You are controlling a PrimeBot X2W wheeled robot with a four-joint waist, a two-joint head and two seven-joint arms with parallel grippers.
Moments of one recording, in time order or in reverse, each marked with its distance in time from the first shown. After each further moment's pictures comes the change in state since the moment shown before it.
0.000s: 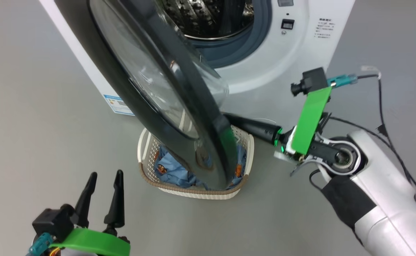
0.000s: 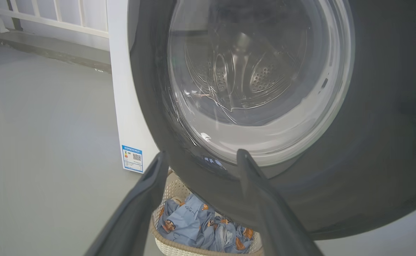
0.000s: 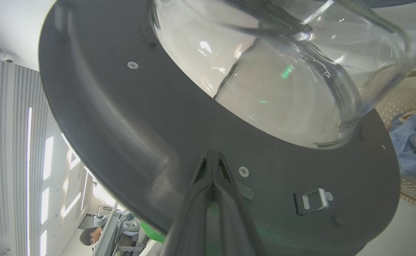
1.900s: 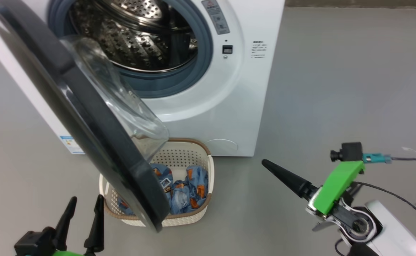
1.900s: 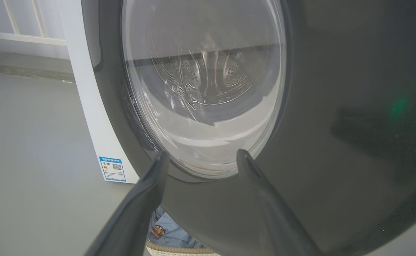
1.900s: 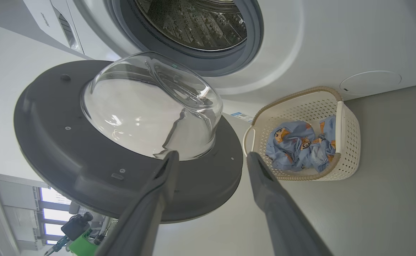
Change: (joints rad) left arm 0.100 0.090 0.025 -0.011 0.014 0.000 0.000; right arm 0.316 -0.089 -0.018 -0.030 -0.110 0.000 -0.310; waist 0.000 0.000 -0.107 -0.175
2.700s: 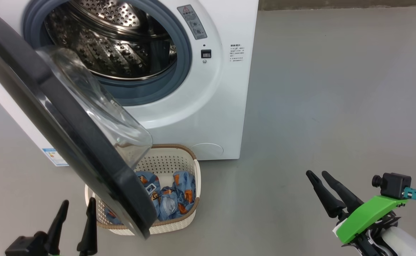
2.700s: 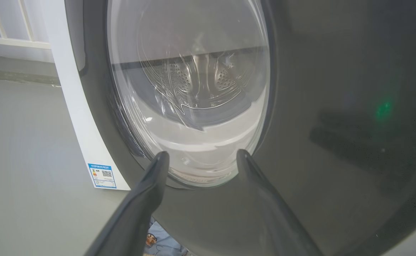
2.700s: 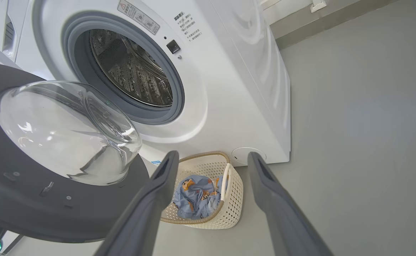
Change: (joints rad) left arm 0.028 0.000 0.042 -0.018 0.000 0.000 0.000; right arm 0.081 -0.192 0.177 0.041 -0.245 0.000 -0.559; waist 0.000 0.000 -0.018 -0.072
